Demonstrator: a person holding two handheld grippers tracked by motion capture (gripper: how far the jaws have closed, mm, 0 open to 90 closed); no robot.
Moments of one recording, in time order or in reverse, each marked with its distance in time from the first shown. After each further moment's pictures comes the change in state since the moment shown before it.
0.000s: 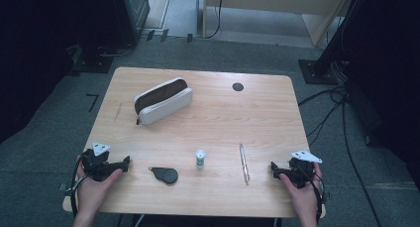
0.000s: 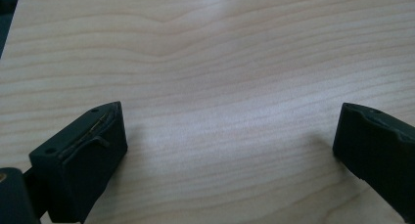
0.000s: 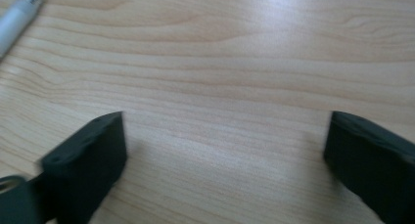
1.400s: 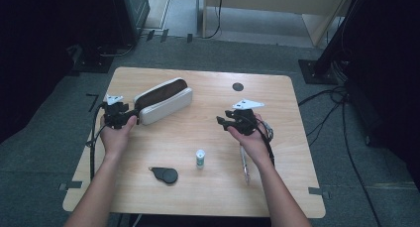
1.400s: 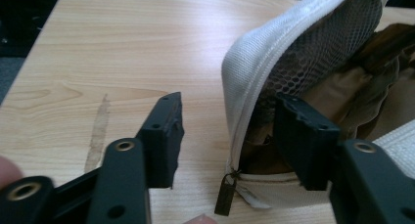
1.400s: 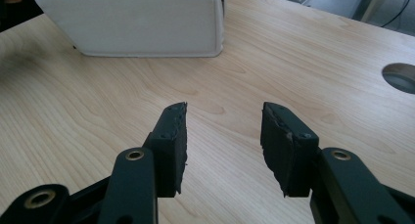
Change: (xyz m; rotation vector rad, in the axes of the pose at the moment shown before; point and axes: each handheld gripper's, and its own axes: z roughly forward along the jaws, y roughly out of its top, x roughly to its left) left arm -0.006 0.135 0.062 -0.208 -0.074 -0.126; right arm 0.132 0.167 0.063 -0.139 0.420 -0.230
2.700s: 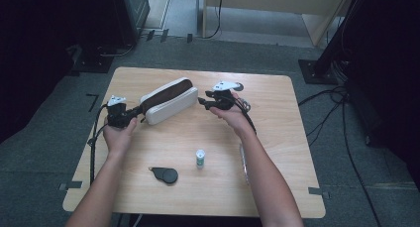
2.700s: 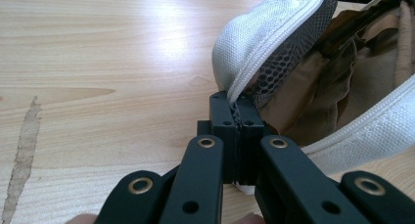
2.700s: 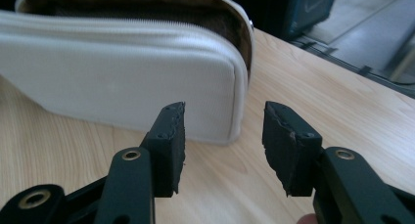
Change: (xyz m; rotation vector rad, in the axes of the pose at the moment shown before) left arm 0.003 -0.005 0.007 0.012 -0.189 0.014; right arm -0.031 0.037 0.111 -0.098 0.102 -0.117
